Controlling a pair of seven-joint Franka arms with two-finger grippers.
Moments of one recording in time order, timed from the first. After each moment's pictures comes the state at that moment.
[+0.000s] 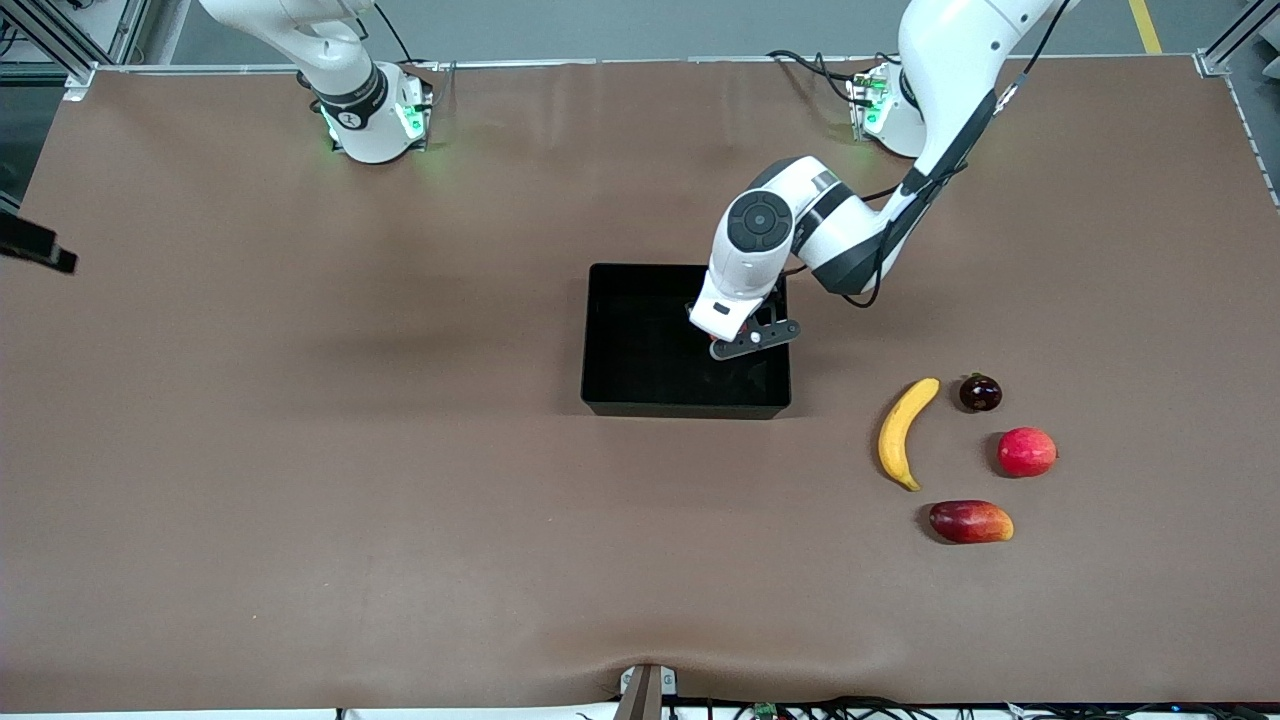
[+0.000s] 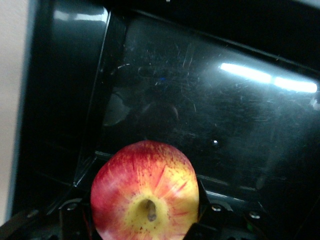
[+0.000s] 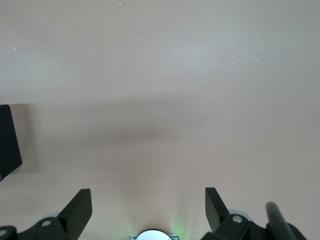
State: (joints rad) left arm -0.21 0.48 -0.53 -1.98 0.22 2.33 -1.13; right arm 0.13 0.11 -0.33 -1.32 0.06 1.32 -0.13
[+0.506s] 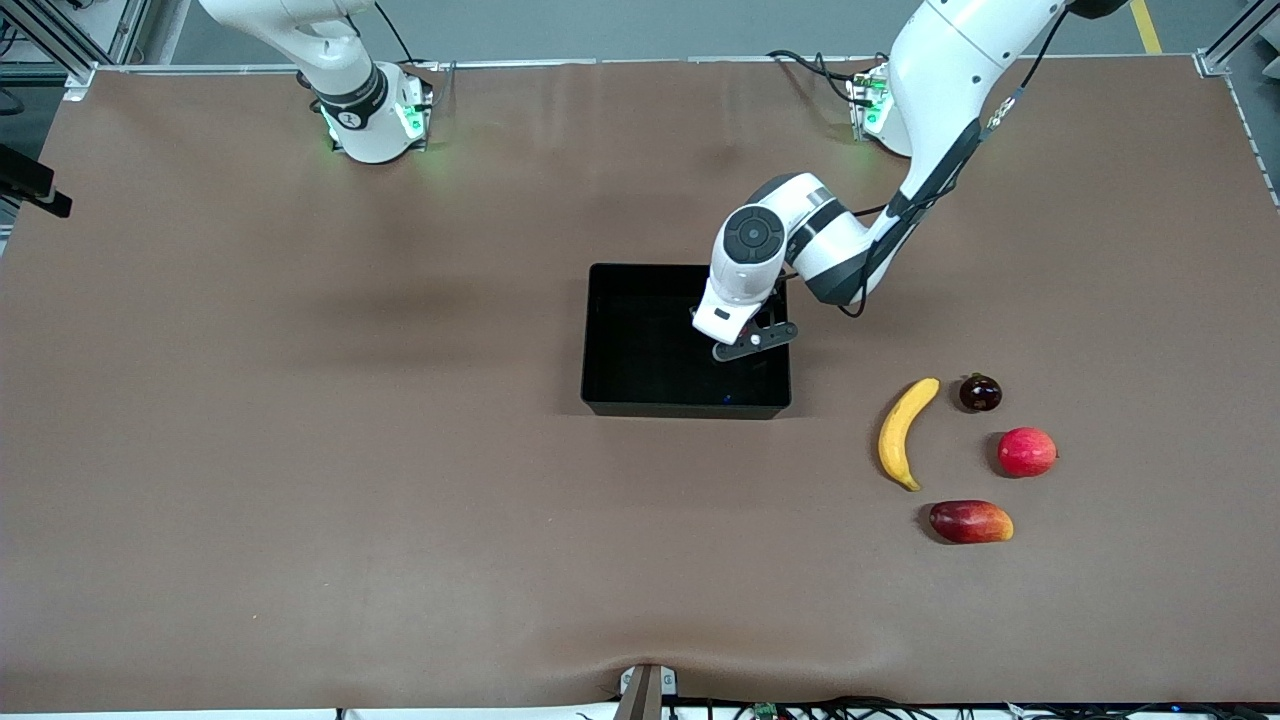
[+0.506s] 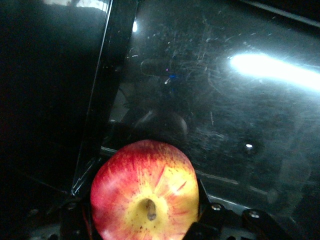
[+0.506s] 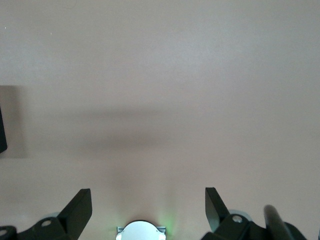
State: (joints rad) left arm -0.21 0.55 -0.53 -2.00 0.31 2.35 -1.20; right arm 0.15 -0.04 -0.31 -1.50 -0.01 1.37 -0.15
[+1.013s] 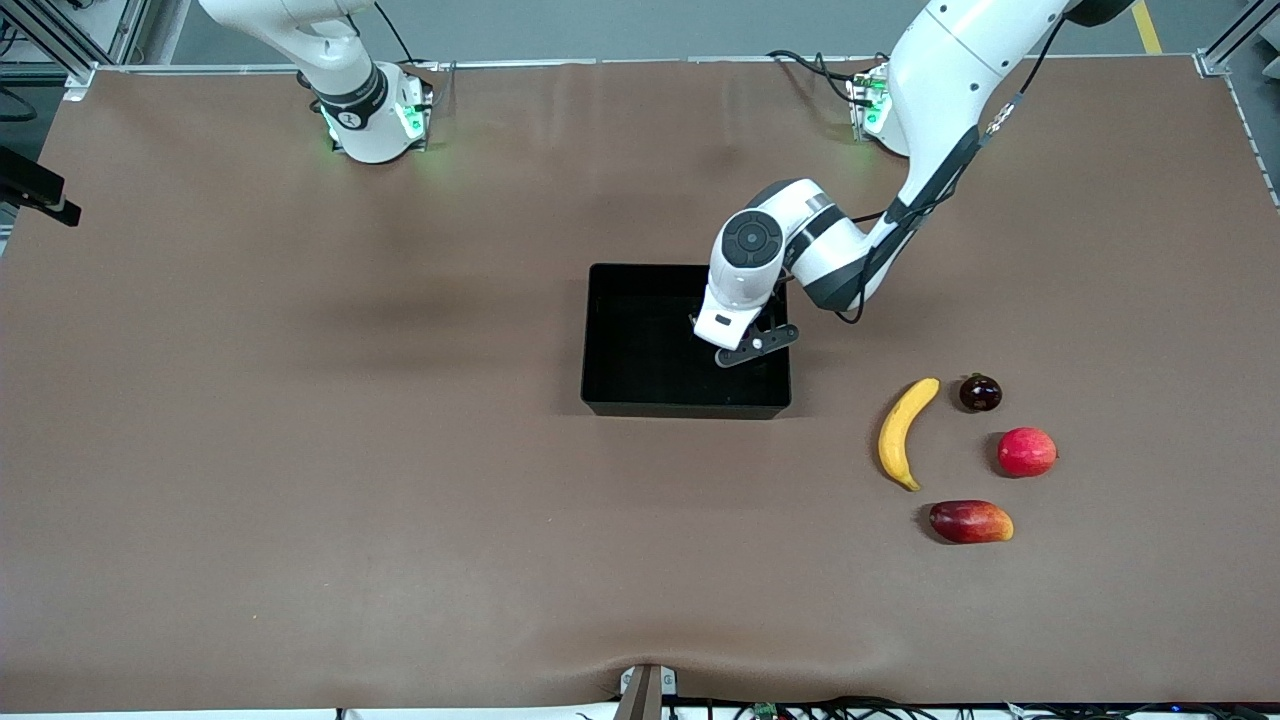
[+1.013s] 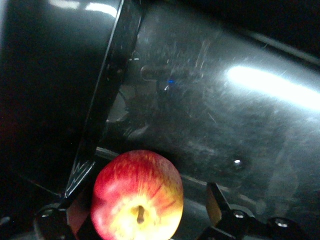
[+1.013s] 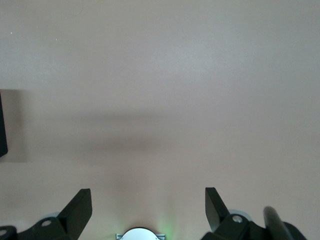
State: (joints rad) left arm -0.21 0.54 -0.53 -1.96 0.32 2.33 -1.27; right arm 0.16 -0.04 -0.31 -1.50 -0.01 1.40 -0.15
